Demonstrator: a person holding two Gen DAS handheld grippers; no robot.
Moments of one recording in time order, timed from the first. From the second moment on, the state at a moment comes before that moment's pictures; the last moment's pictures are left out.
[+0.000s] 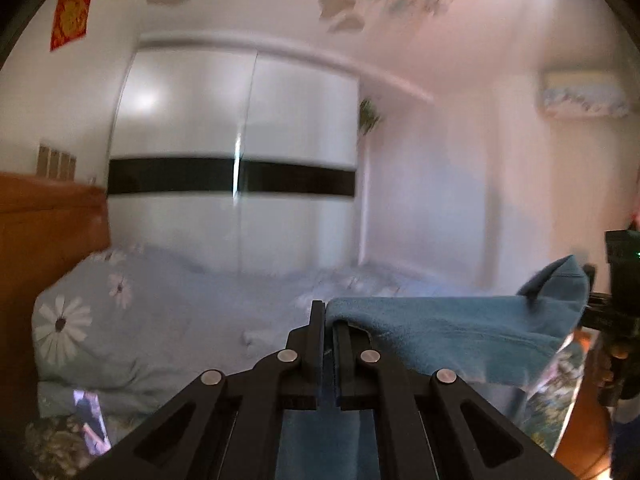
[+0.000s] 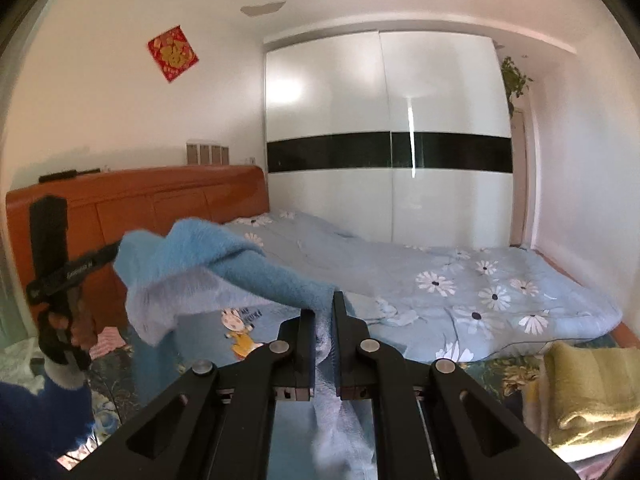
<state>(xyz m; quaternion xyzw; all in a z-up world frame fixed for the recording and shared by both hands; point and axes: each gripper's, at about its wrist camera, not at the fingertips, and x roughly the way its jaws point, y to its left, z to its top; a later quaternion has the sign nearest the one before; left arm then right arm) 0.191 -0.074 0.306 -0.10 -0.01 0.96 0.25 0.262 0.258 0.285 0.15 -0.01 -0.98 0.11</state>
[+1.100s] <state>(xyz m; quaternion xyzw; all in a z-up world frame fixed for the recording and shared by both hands) -0.177 0.003 -0.074 -0.54 -0.09 0.83 0.09 -0.085 0.311 -0.070 0.52 -0.22 -0.82 0.04</state>
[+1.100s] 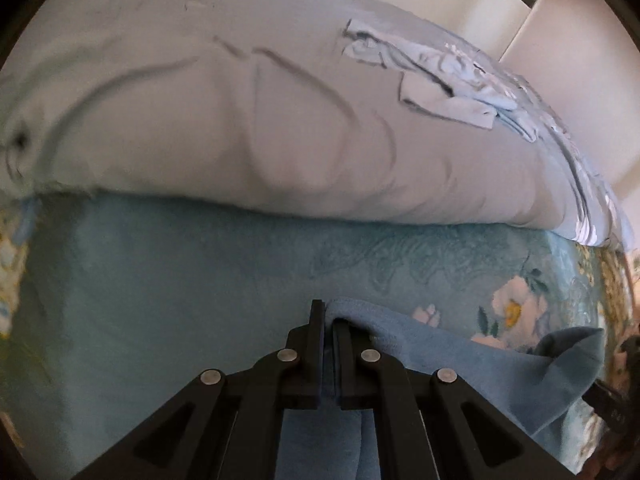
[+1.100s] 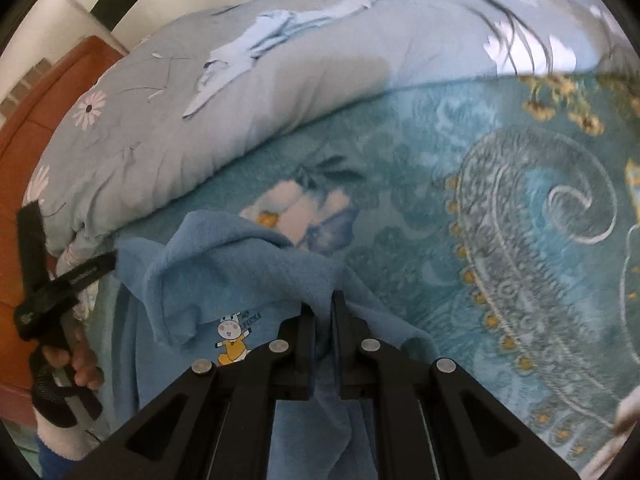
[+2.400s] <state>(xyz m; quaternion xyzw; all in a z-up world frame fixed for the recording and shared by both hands) 0.037 -0.099 -0.056 -0.53 -0.24 0.81 0.11 0.020 0.354 -0.095 0.45 -0.42 -0.79 0.07</state>
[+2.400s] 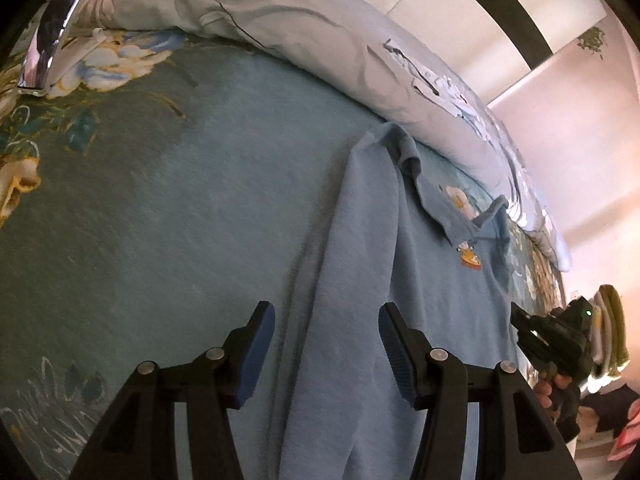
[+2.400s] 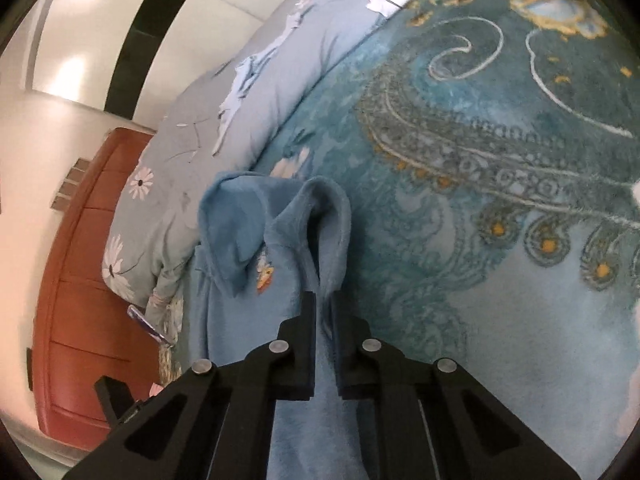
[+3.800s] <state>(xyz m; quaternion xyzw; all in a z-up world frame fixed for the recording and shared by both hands) 0.023 -0.124 -0.006 -0.46 -0.09 0.88 0.05 0.042 0.372 0.022 0.37 -0.07 -0.92 -0.13</state>
